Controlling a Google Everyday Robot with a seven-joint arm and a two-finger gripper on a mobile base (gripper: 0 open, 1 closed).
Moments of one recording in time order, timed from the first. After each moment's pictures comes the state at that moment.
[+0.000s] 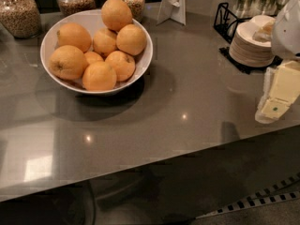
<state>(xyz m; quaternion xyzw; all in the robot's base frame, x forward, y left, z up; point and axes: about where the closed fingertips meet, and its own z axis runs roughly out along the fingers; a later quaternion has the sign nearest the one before) 0.438 -0.217 0.976 -0.60 0.78 -0.03 0.16</state>
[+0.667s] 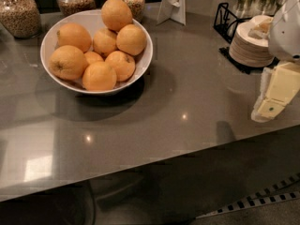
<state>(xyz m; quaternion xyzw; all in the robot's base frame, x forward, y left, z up) 0.443 -0.208 0.978 -0.62 0.76 -0.04 0.19</state>
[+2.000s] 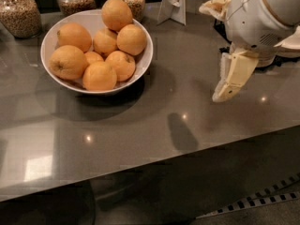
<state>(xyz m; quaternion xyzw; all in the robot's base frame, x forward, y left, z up) 0.484 -0.125 0.998 -0.72 0.63 -0.04 0.30</state>
